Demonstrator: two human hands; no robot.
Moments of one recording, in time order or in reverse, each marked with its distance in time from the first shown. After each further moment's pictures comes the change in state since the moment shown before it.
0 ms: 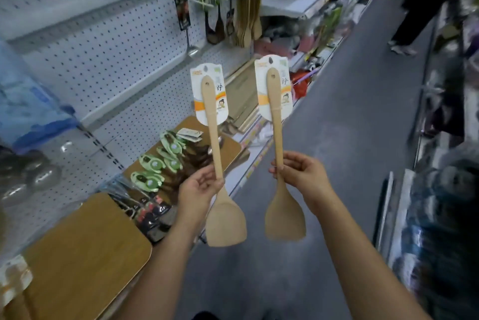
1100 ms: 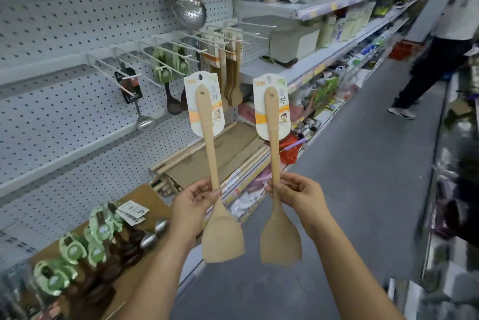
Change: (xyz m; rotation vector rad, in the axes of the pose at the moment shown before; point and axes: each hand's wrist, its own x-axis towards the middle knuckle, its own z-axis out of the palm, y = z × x) left_hand 0.266 0.090 0.283 -0.098 0.149 0.080; right_hand 0.329 -0.154 -0.189 -0.061 -0.125 -0.106
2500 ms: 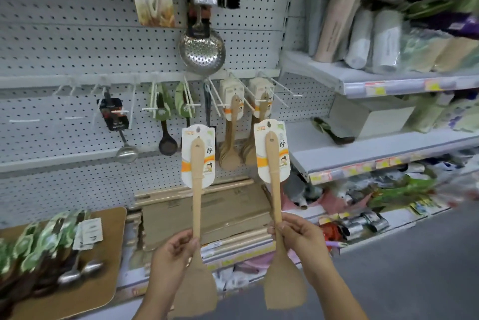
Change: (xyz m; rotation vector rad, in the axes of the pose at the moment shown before) left_hand 0.223 -0.049 0.258 0.026 0.692 0.057; right_hand 0.428 -0.056 -0.165 -0.099 -0.461 0.123
